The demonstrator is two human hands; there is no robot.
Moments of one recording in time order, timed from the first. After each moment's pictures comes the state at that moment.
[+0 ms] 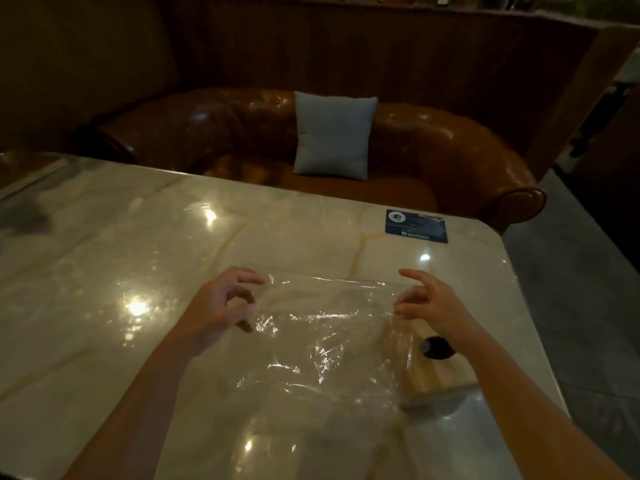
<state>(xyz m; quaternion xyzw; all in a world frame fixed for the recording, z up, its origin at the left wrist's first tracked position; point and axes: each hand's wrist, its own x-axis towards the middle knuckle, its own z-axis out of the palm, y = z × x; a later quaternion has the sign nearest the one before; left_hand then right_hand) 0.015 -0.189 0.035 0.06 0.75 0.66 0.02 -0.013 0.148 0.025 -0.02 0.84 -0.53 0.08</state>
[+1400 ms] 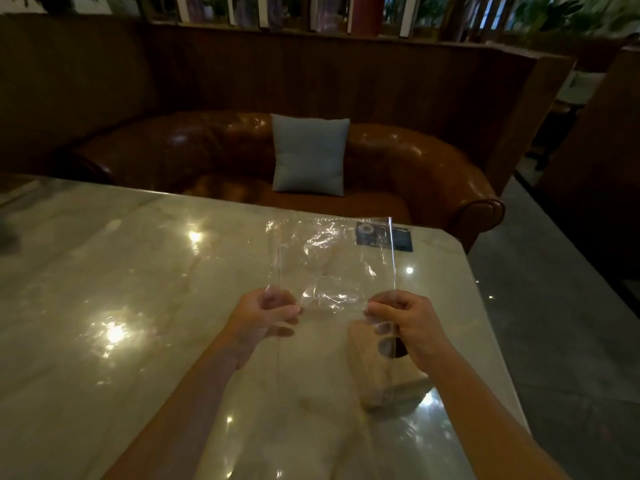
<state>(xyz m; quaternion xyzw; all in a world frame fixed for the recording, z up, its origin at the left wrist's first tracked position) 0.017 -0.085 0.037 -0.01 0.68 0.73 0.10 0.023 0.160 0.037 0.03 0.69 -0.72 0.03</state>
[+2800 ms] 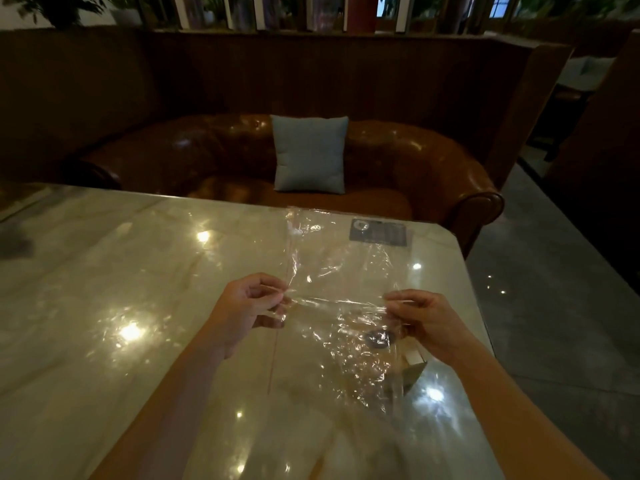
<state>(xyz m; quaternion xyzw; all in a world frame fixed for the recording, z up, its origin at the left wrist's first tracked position) 0.032 -0.073 0.066 -0.01 0.70 0.71 0.06 0.027 0.225 0.030 0.00 0.64 -0.76 0.12</state>
